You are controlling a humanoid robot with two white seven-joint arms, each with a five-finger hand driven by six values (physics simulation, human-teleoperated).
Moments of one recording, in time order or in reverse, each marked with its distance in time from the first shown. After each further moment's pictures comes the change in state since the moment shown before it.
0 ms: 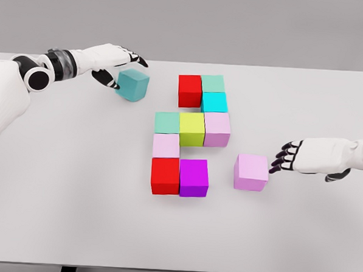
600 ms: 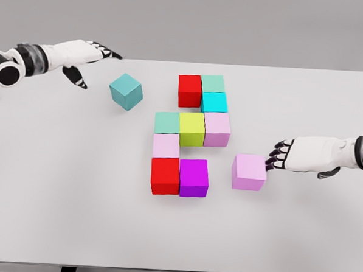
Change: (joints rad) left arm -0.037 0.112 -0.086 0.009 -0.002 0.000 0.001; right arm 0.000 0.059 -0.001 0.026 0.056 0.000 0.000
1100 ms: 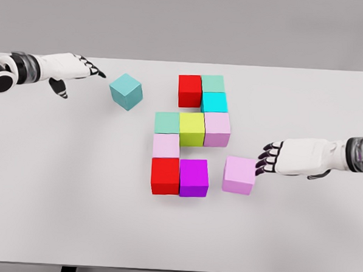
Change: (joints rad) left arm 0.000 0.038 -0.063 -0.015 -0.191 0.000 -0.002; right arm 0.000 0.012 0.001 -0.062 0.005 0.000 0.000
